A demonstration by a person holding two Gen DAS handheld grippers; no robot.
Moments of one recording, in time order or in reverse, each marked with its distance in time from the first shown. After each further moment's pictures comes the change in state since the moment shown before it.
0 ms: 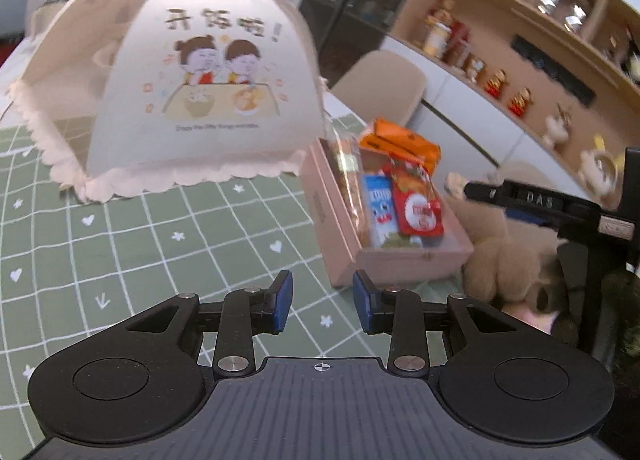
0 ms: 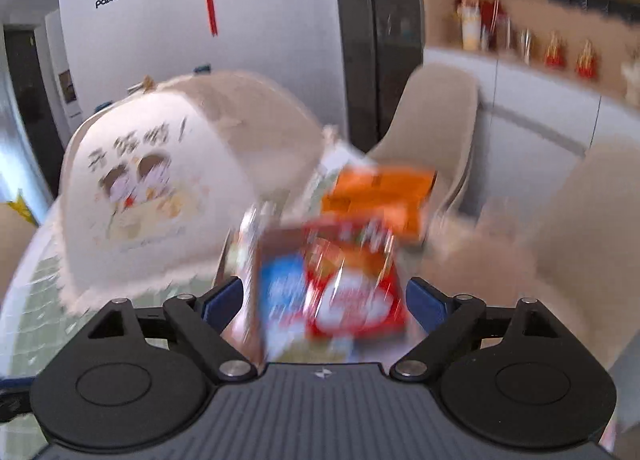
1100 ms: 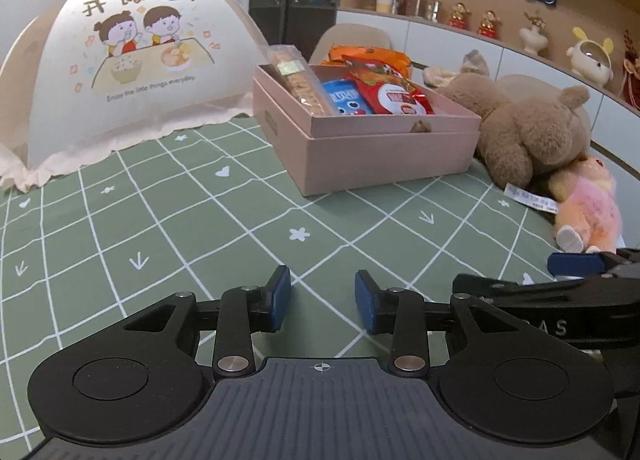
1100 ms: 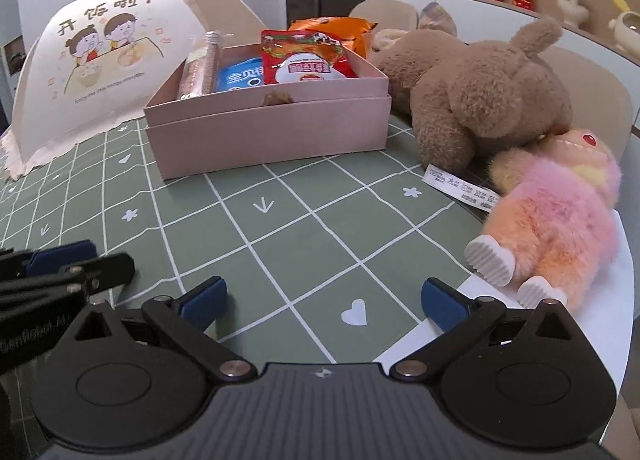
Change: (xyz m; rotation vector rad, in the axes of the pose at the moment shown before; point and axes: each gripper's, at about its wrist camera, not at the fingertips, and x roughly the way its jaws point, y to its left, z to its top) left arm 0.081 -0.036 -0.102 0.277 -0.033 0.064; right arm -0.005 0.016 -0.179 0.029 0.080 -0.216
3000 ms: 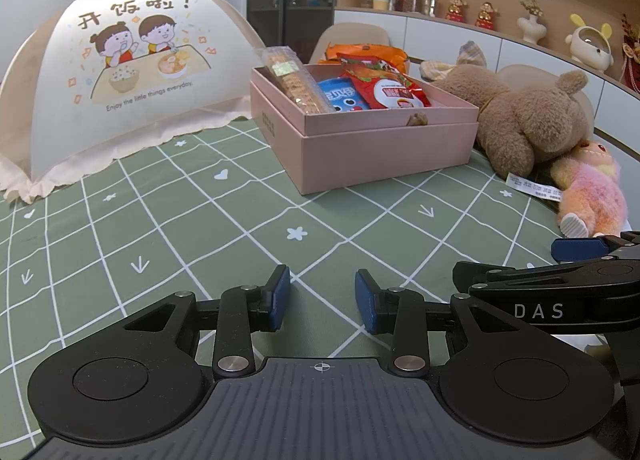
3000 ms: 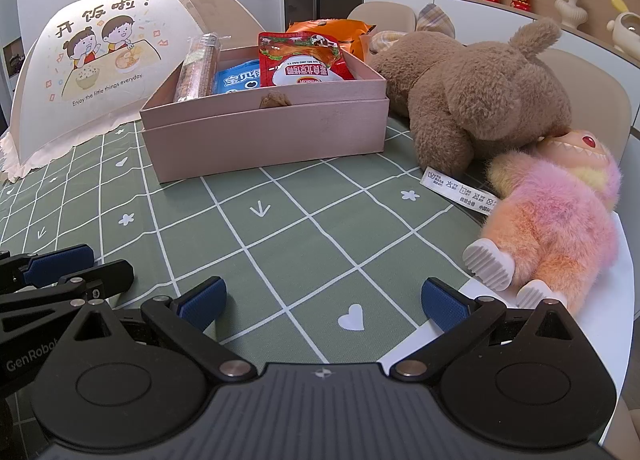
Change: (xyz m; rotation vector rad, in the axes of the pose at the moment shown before) left arm 0.001 -0.007 -0.002 0.048 0.003 0.028; right arm 0.002 -0.001 0.002 0.007 -0.004 -0.008
